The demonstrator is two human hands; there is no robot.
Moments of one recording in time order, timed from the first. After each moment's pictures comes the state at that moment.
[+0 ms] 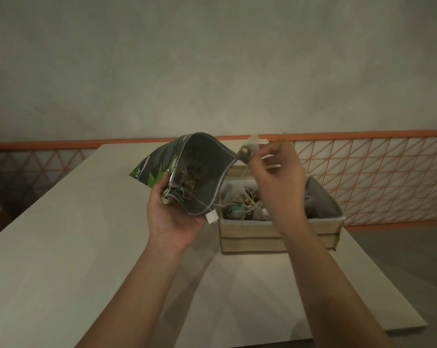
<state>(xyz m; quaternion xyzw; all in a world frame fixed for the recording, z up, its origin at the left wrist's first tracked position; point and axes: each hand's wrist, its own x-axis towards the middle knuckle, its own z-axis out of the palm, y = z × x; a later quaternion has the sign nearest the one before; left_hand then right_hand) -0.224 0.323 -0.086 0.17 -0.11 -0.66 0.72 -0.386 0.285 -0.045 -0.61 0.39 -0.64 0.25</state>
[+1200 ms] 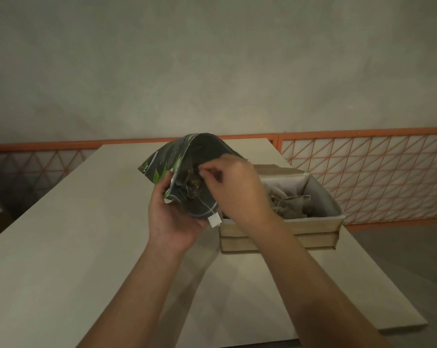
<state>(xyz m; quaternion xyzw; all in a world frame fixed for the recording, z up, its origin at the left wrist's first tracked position) -0.227 0.328 -0.081 0.20 -0.15 -0.68 0.69 -0.343 0.289 -0.044 -0.80 0.39 -0.46 0.05</state>
